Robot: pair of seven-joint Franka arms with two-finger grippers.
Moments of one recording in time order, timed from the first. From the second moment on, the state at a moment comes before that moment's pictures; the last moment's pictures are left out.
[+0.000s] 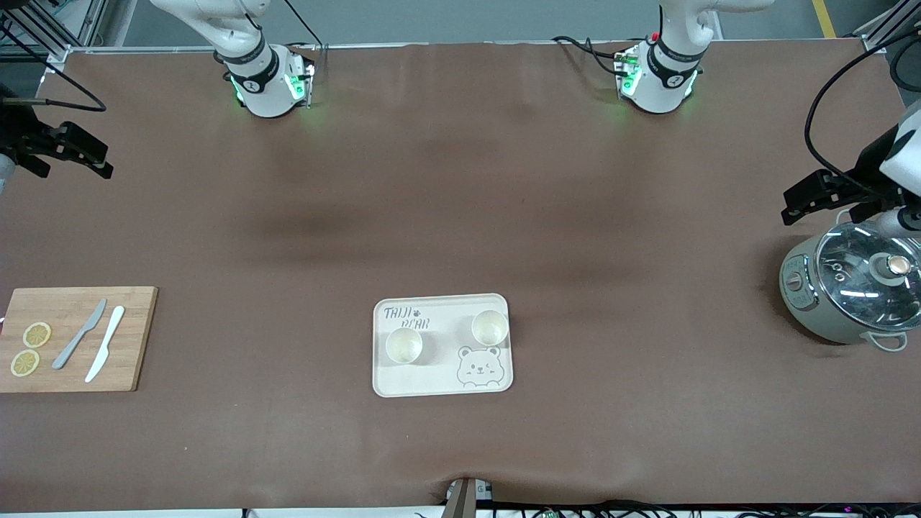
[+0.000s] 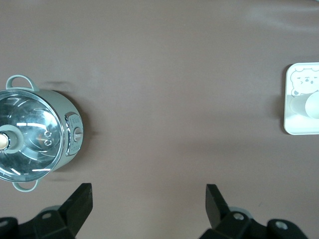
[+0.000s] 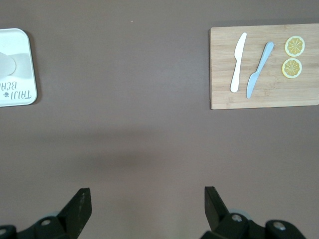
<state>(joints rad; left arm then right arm) -0.12 0.10 0.05 -1.41 -0.01 1.57 -0.08 -0.12 -0.17 0.05 -1.77 -0.01 1.63 -0.04</state>
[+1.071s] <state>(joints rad) -0.12 0.08 0.05 -1.41 -0.01 1.57 -0.08 -0.12 -0.14 0.06 -1.77 -0.01 1.62 -0.05</state>
